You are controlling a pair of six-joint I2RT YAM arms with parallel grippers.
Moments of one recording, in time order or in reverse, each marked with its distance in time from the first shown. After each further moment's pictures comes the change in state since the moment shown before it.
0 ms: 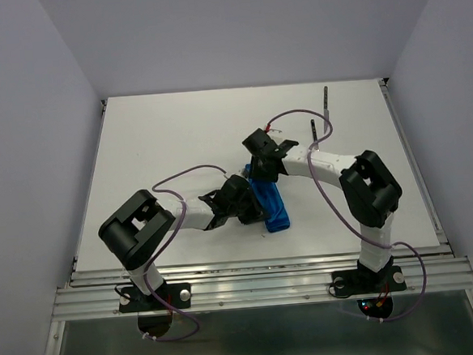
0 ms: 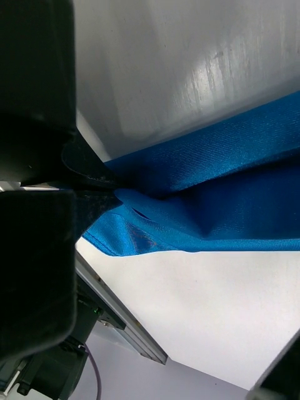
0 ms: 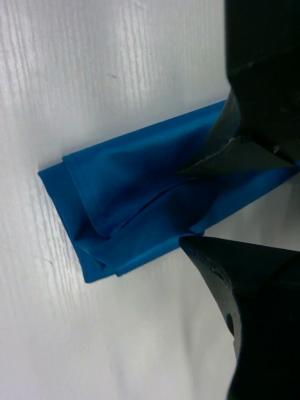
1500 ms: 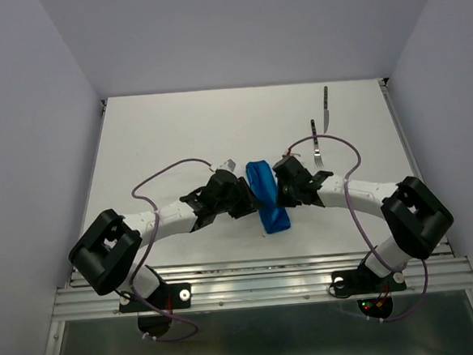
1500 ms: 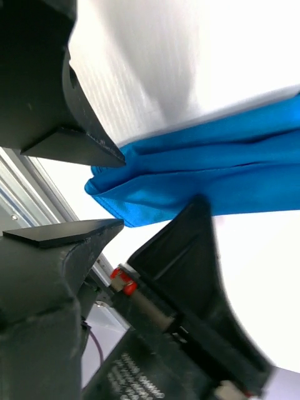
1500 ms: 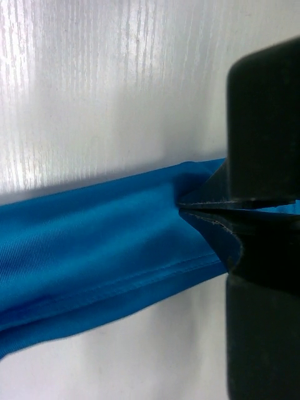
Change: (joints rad) left arm 0.025 -0.223 -0.029 -0.134 -0.071 0.005; right arm 0.000 -0.389 -0.552 0.244 -0.142 -0.094
